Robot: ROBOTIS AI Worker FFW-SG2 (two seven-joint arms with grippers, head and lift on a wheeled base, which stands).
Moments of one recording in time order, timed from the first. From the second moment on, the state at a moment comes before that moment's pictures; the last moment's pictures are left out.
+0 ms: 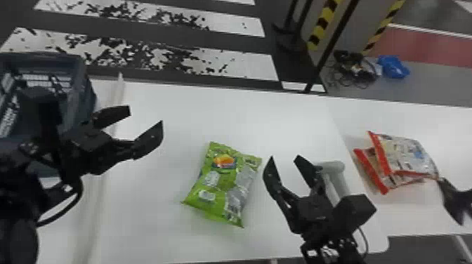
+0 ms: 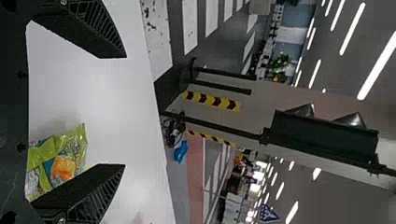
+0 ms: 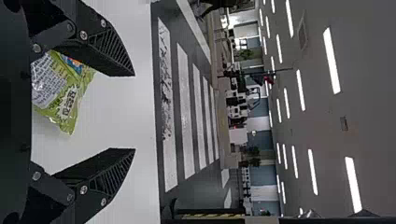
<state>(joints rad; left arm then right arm) 0.24 0.00 0.08 -2.06 0.06 0.52 -0.68 0.63 -0.07 -0.01 -1.95 -0.16 -0.13 0.12</state>
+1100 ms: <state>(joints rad) 0.55 0.00 0.36 -2.14 0.21 0.08 -0.61 0.57 -0.08 0.10 -1.92 -0.02 0.00 0.35</state>
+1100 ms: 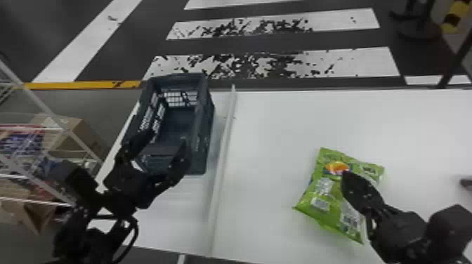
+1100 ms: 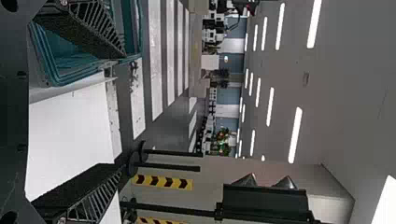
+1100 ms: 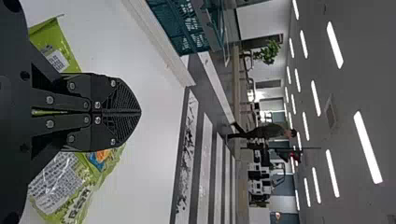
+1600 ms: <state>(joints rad) 0.56 0.00 0.37 -2.12 0.22 0.08 -0.64 0.44 -0.08 0.18 -1.73 0.06 0.08 0.36</state>
